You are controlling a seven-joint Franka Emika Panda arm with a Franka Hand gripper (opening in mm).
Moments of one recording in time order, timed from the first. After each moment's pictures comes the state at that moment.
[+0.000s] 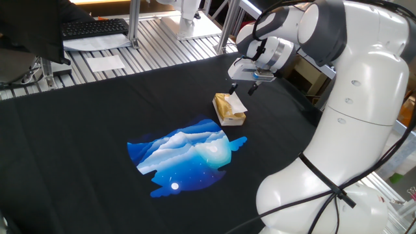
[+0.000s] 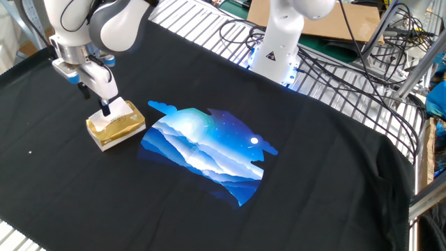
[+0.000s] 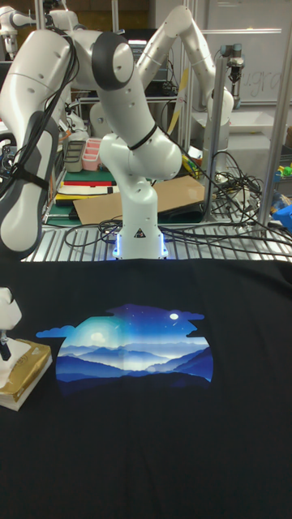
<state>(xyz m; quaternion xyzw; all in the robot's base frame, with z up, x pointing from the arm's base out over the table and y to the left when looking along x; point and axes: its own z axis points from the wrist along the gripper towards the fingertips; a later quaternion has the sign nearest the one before) 0.523 -0.316 0.137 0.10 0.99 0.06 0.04</state>
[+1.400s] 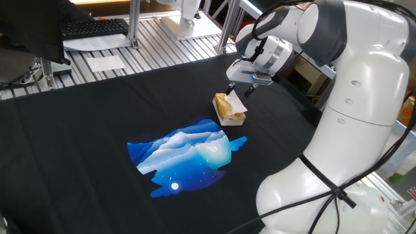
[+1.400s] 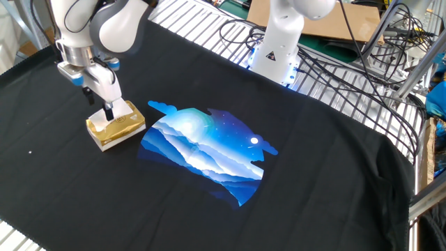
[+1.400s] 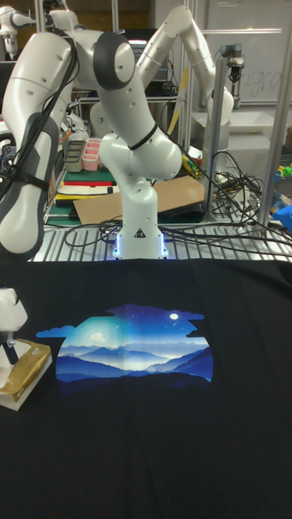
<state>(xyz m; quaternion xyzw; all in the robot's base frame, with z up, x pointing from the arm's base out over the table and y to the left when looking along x) 0.524 -0.303 0.127 0.11 0.99 0.09 0.07</state>
